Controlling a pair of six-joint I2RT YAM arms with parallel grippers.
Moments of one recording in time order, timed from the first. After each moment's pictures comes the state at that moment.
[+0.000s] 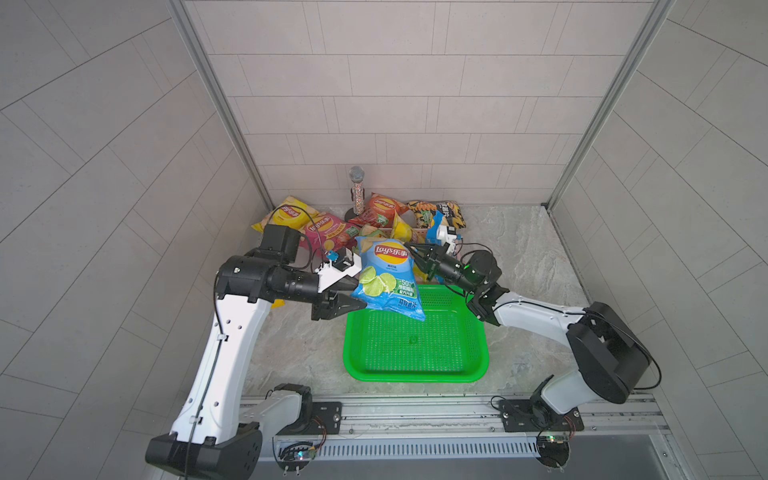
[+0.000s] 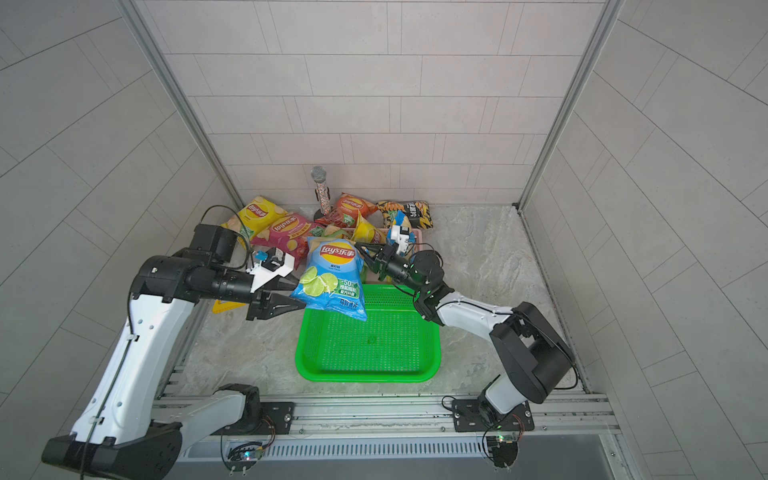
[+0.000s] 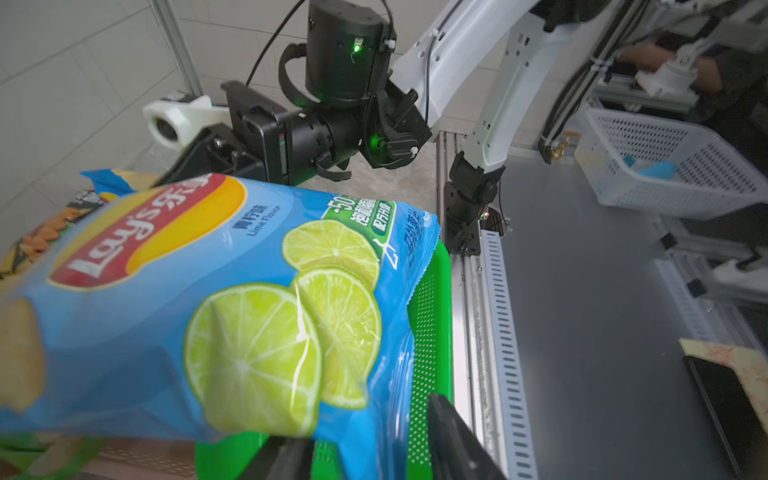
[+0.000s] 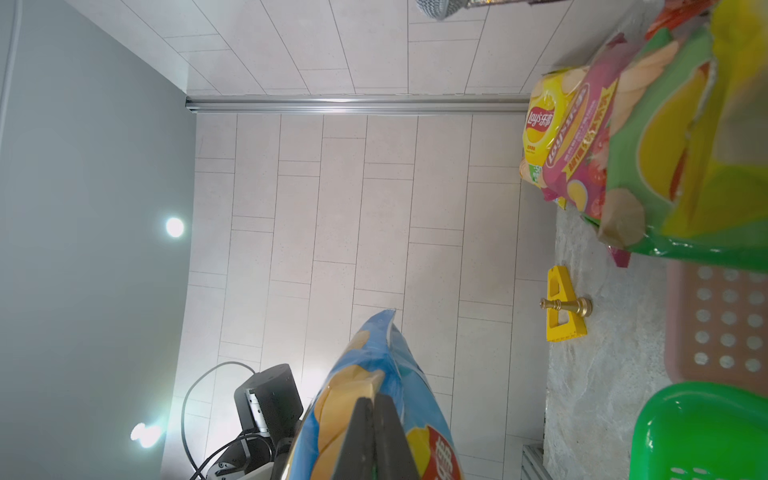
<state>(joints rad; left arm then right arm) -0.12 1.12 1.44 -1.45 1.04 0.97 0.60 1.50 0.85 0.87 -0.42 1.59</state>
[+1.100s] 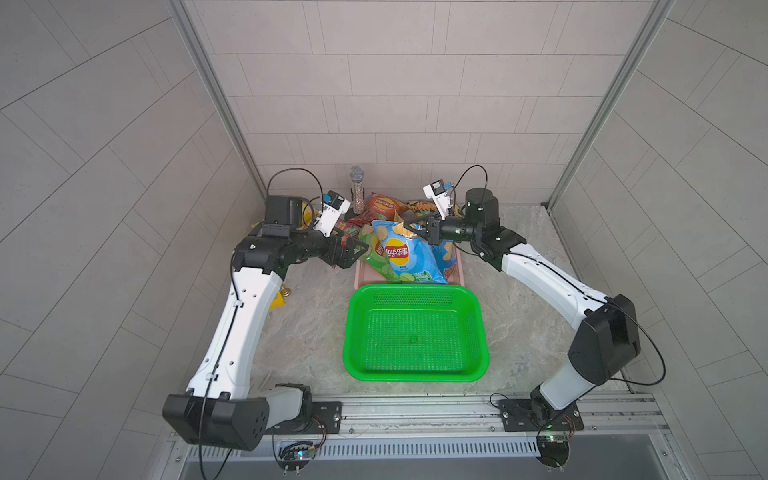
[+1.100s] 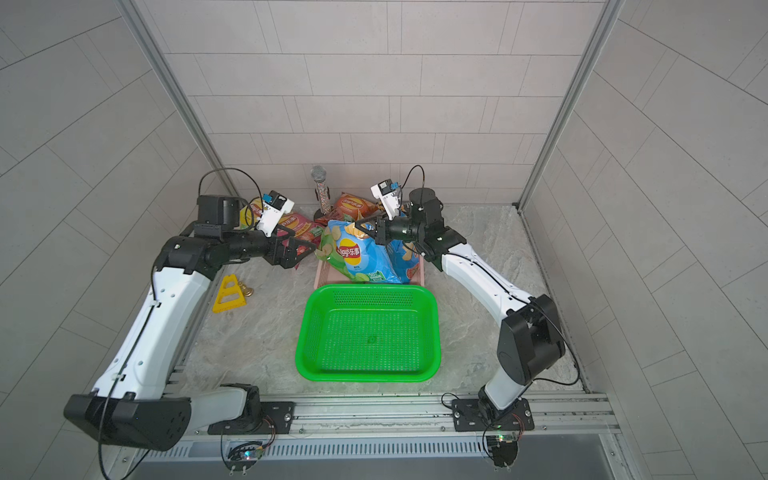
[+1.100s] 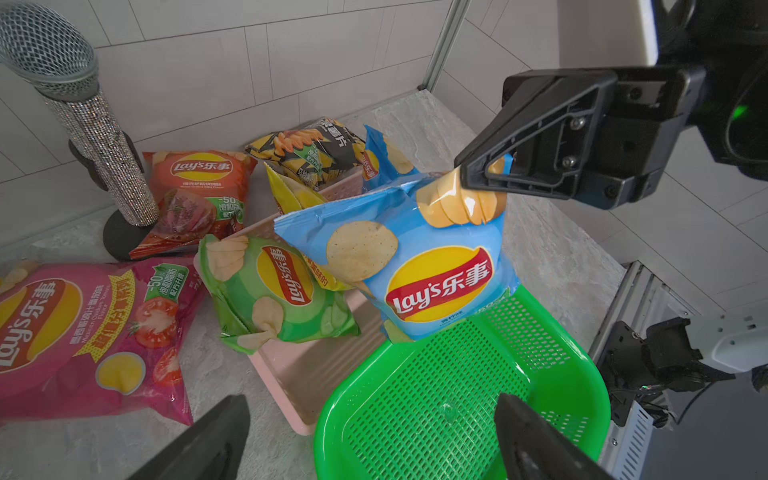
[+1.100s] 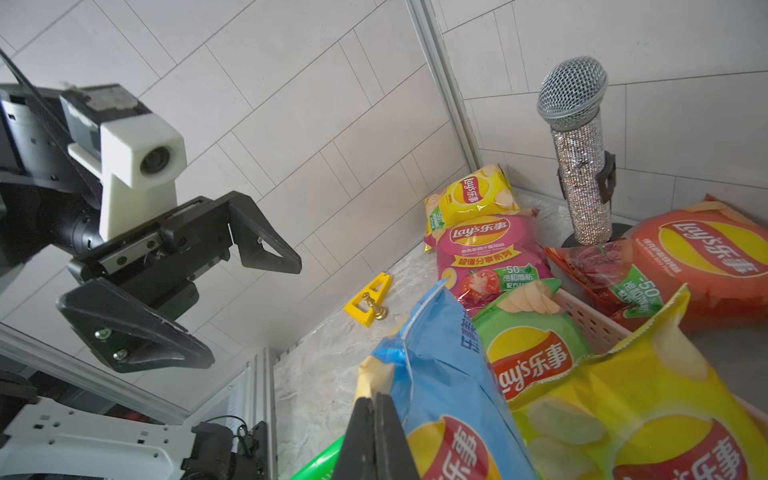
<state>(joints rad) -0.10 1.30 1.48 -0.90 0.65 0.20 0.45 1.64 1.41 0.03 -0.75 0.37</state>
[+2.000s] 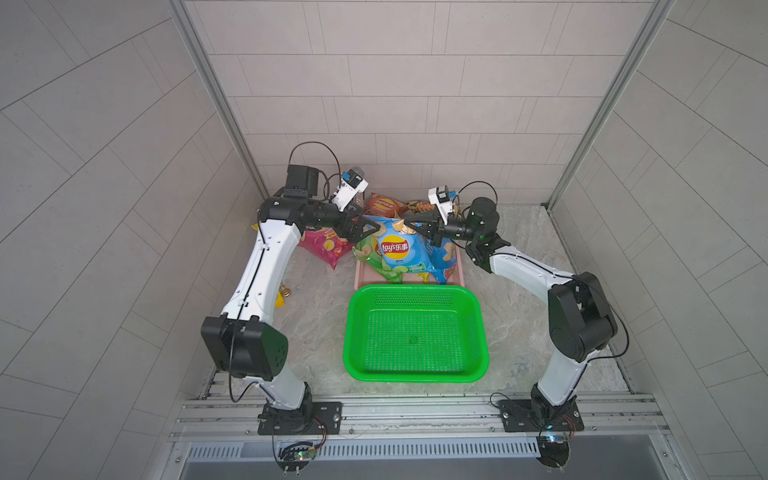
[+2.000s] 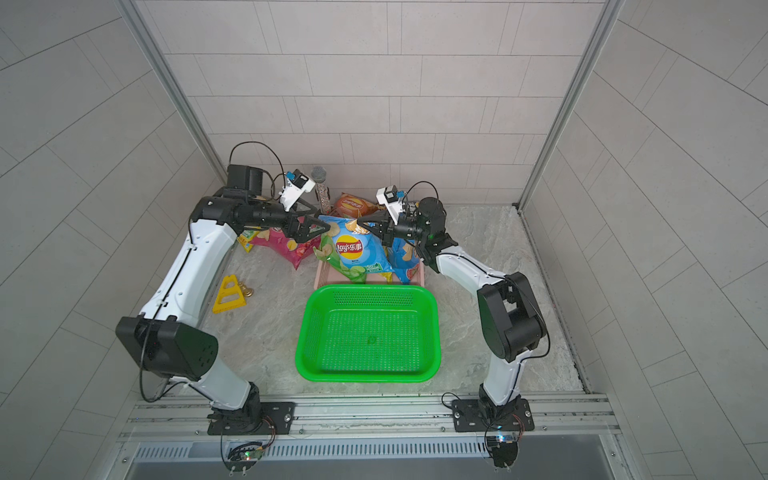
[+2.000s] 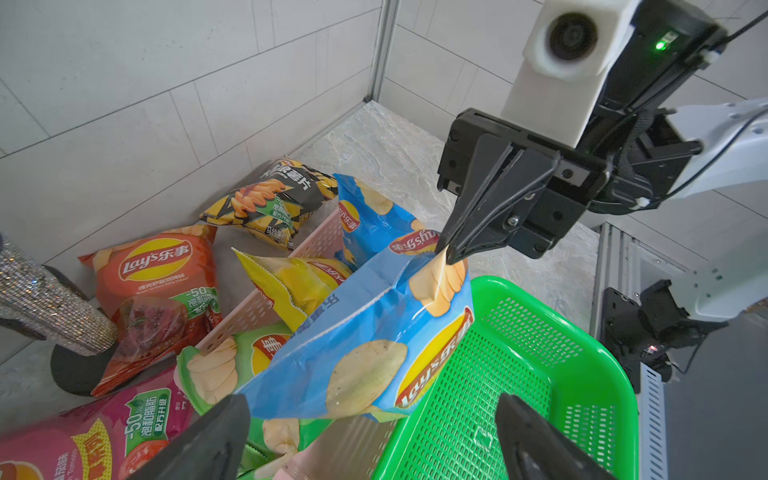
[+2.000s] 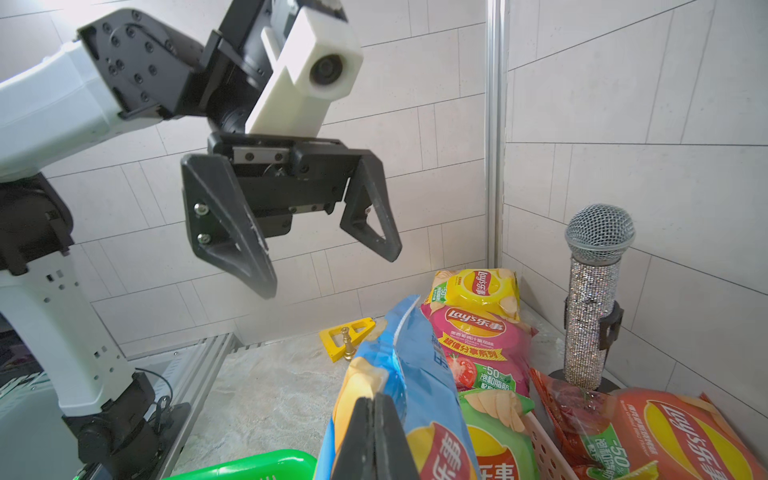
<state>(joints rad) -0.10 1.66 1.84 -1.00 0.85 0.47 0.37 1.78 1.29 0.62 -0.99 0.25</state>
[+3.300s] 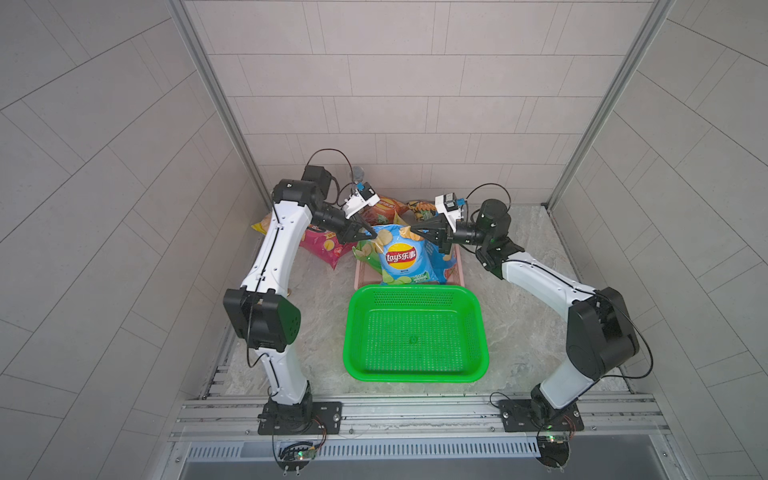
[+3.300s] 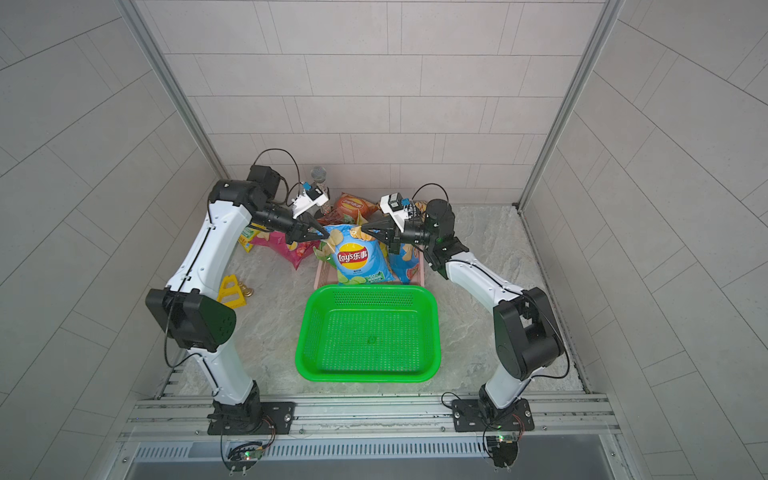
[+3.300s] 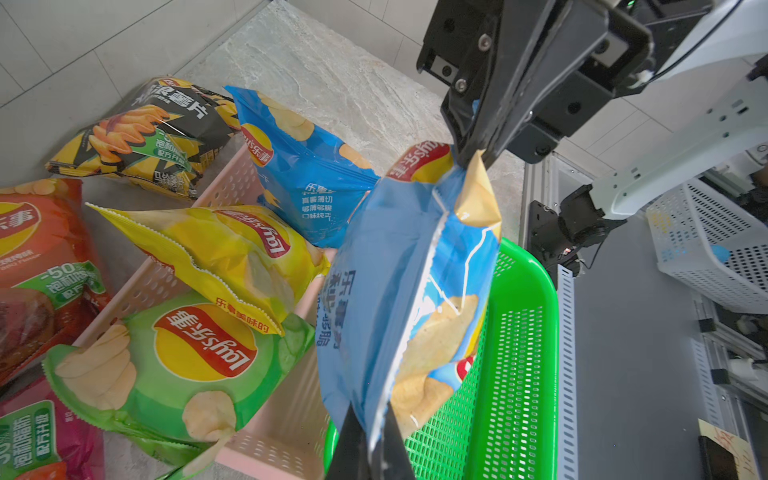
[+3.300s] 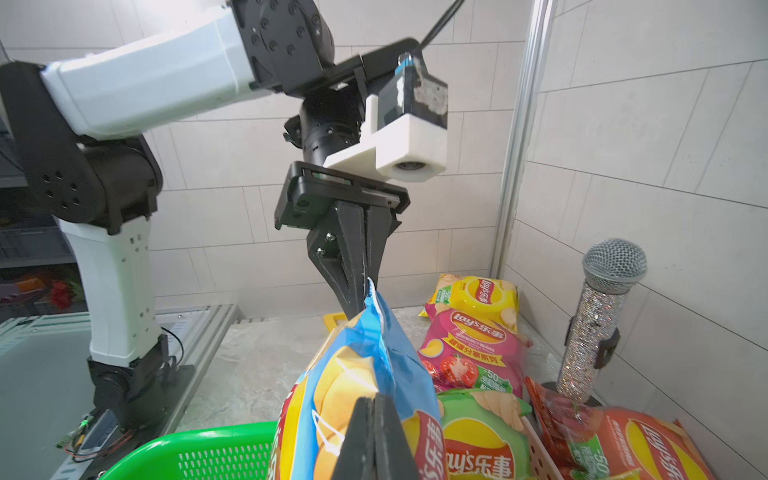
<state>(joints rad) -0.14 1.85 2.06 -1.42 0.87 0.77 0.36 1.64 1.22 0.47 -1.00 0.04</state>
